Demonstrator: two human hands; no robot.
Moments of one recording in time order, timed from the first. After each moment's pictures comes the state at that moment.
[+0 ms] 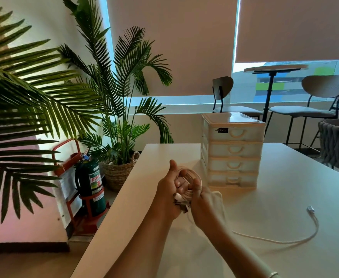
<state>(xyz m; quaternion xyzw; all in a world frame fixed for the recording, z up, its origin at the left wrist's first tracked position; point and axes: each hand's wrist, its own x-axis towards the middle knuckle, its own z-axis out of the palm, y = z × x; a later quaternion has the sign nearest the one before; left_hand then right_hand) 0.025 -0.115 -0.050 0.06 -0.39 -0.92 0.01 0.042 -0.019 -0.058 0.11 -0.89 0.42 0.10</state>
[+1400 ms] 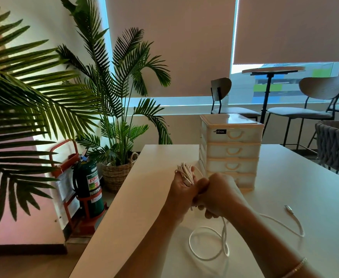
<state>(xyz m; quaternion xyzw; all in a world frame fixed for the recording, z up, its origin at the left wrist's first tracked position) 0.027 -0.097 -0.061 -0.10 -0.64 -0.74 0.17 0.053 0.008 0.005 0.12 -0.92 0.35 -0.09</state>
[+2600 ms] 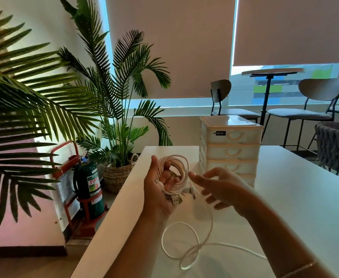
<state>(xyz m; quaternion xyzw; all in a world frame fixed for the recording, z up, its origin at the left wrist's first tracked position) 0.035 -0.122 -0.038 -0.04 -0.29 -0.94 0.17 0.046 0.025 0.013 0.12 -0.87 0.47 -0.11</state>
